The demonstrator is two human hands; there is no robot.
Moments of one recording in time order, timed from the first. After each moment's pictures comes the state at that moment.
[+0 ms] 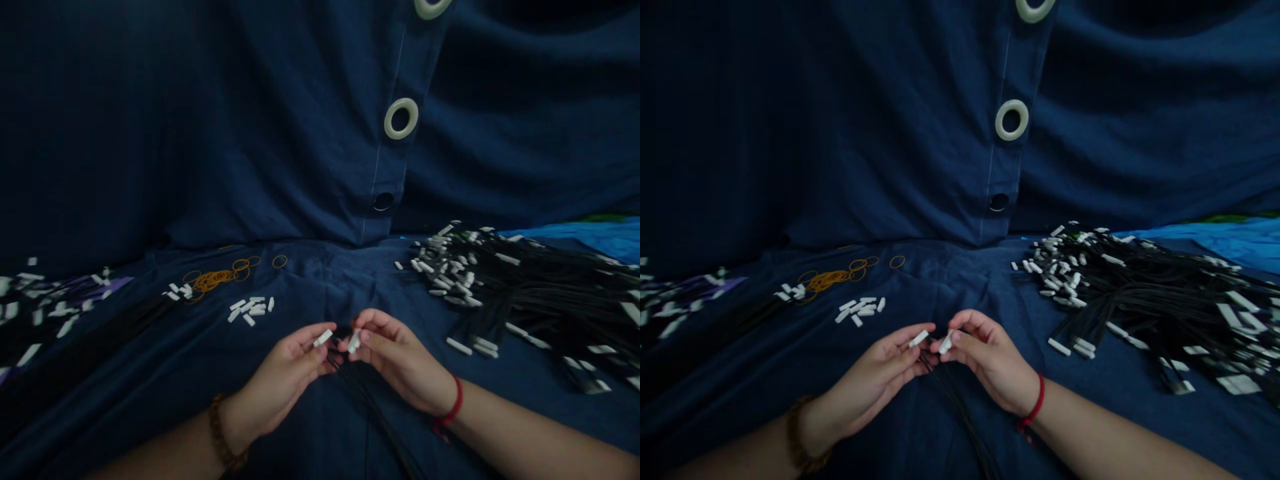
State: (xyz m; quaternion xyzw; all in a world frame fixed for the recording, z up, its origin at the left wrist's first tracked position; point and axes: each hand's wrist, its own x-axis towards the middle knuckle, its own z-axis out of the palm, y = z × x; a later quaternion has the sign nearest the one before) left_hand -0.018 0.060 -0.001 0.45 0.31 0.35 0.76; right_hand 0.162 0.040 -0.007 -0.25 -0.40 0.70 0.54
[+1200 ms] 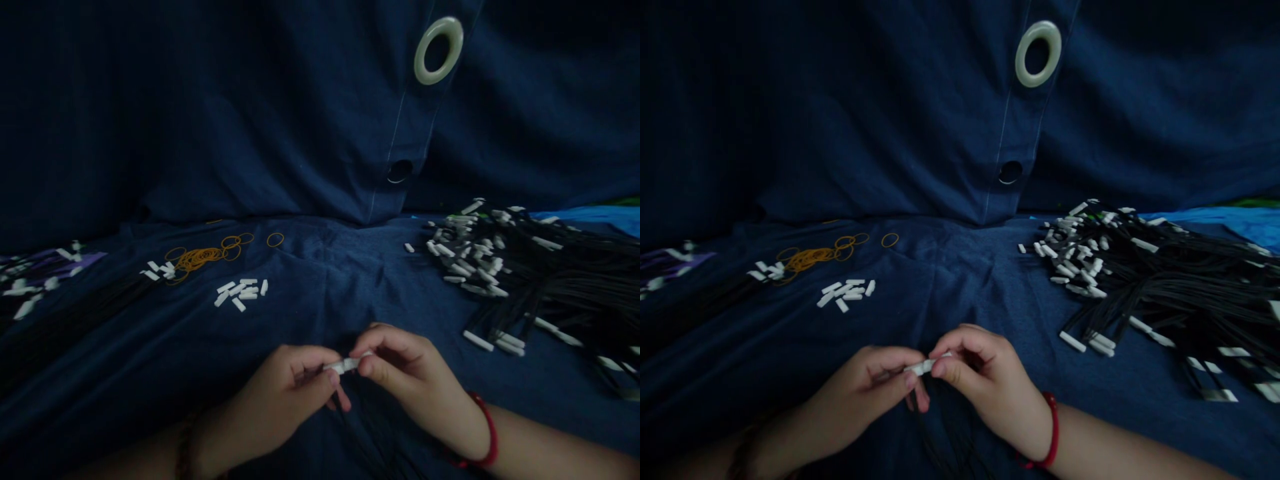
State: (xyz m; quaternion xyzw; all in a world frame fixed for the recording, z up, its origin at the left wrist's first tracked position) left_hand -0.023 0.054 0.007 0.68 0.33 0.20 0.63; right_hand 0.162 0.027 -0.012 -0.41 -0.63 0.45 0.47
